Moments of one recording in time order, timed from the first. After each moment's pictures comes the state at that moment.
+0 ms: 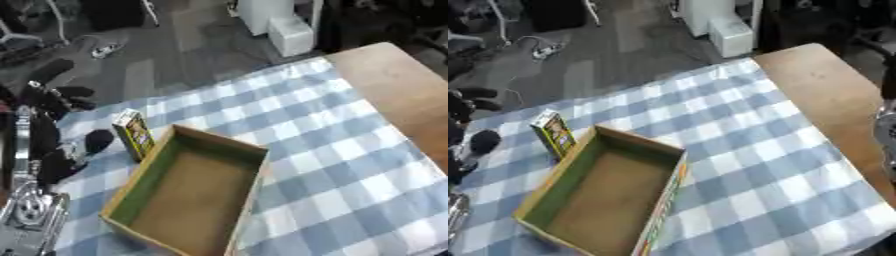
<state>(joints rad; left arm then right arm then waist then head) -0.34 0.29 -0.18 -1.69 -0.10 -0.19 0.36 -0.18 -0.71 -0.11 -1.99 -1.03 -0.83 0.07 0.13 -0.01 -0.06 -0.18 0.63</state>
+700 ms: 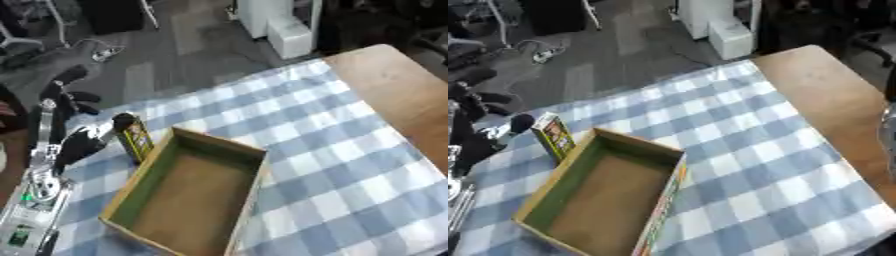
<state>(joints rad) -0.43 0.30 -0.17 -1.52 -0.16 -0.04 0.38 -0.18 -0.71 -0.12 -1.99 -1.03 -0.80 0.06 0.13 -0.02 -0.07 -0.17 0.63</state>
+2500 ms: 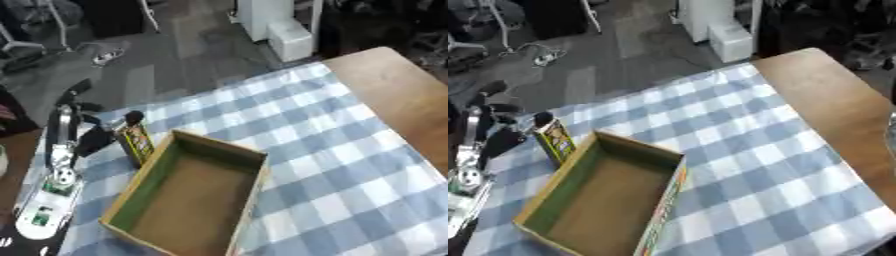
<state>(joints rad) -0.53 0.28 -0.13 -1.25 -0.22 -0.01 0.40 -0.19 -0.71 -0.12 -1.99 -1.05 -0.77 0.06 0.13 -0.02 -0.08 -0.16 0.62</state>
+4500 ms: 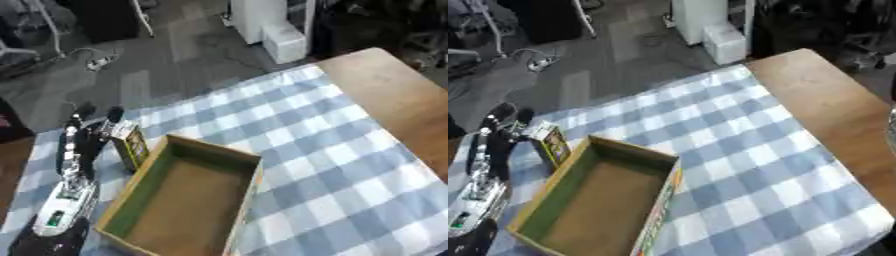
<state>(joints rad) -0.57 0.23 -0.12 -1.08 0.21 -0.11 0.44 -0.22 -0.71 -0.12 -1.99 -1.07 -0.73 0.03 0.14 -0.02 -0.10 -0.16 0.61</state>
